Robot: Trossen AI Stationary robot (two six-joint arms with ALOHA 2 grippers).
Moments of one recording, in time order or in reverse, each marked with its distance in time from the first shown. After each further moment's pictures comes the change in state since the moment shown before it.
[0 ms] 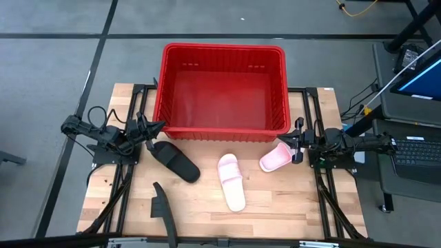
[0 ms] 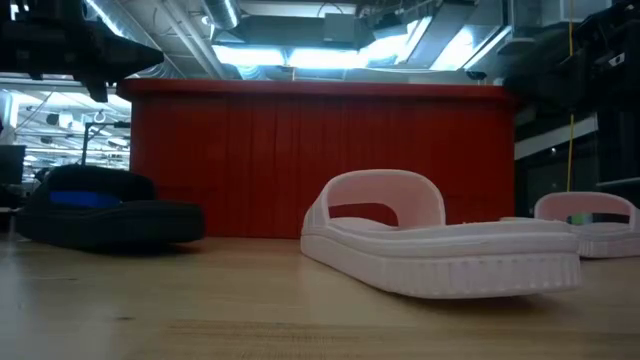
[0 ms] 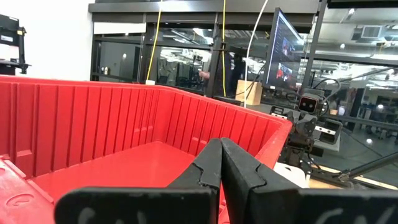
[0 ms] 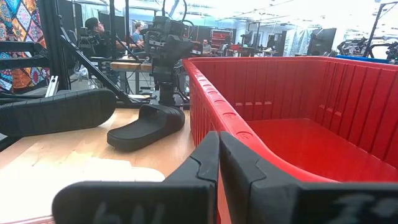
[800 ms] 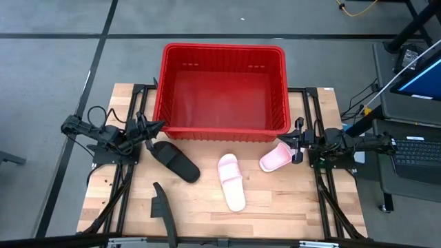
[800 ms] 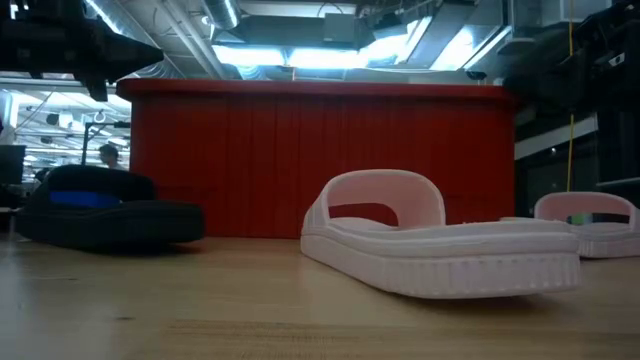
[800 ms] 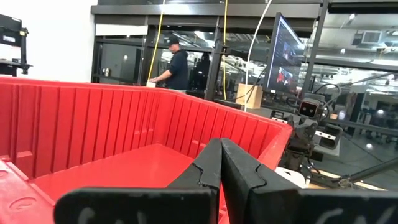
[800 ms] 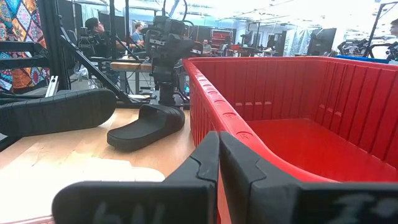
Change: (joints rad) left arm 0.000 0.000 0.000 0.024 -0.002 0.001; right arm 0.000 0.000 0.000 0.000 0.000 0.000
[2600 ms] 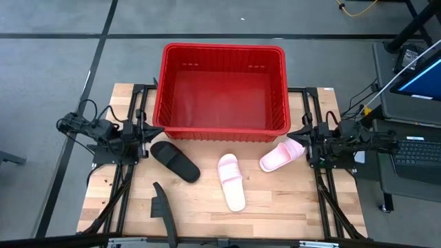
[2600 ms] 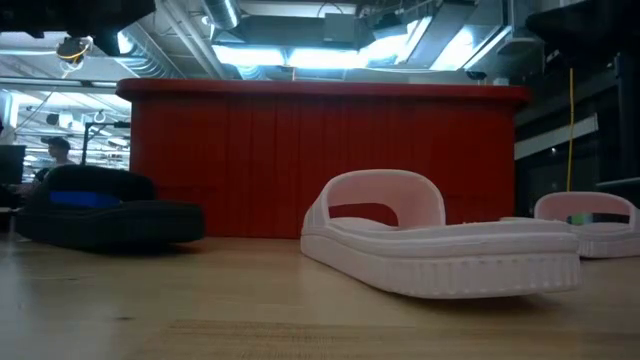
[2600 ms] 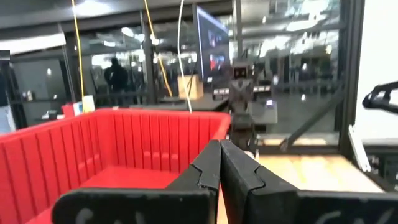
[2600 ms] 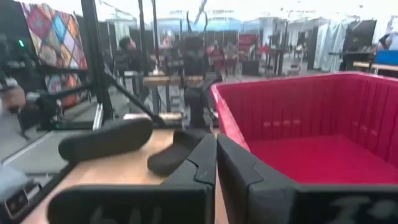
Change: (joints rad) left arm 0.000 0.085 0.234 -0.292 0.301 0.115; right arm 0.000 0.055 0.284 -0.240 -0.137 0.100
